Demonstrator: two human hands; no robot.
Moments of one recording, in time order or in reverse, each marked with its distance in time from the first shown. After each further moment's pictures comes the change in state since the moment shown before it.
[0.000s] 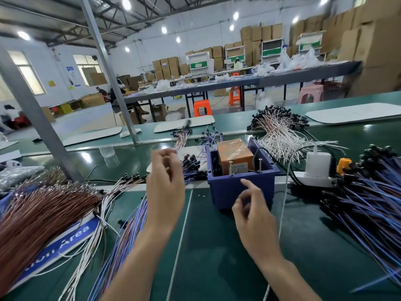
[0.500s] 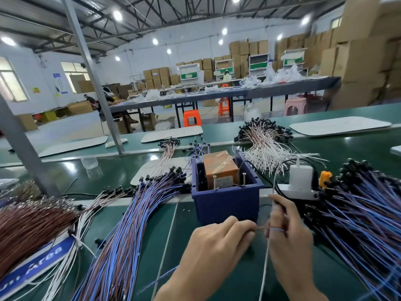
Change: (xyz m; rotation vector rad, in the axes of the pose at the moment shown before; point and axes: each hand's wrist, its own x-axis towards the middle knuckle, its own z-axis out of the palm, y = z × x) left_hand -0.075 0.024 0.054 0.290 -0.378 0.749; right_hand 0.007 0.025 -0.062 0.160 0.216 0.189
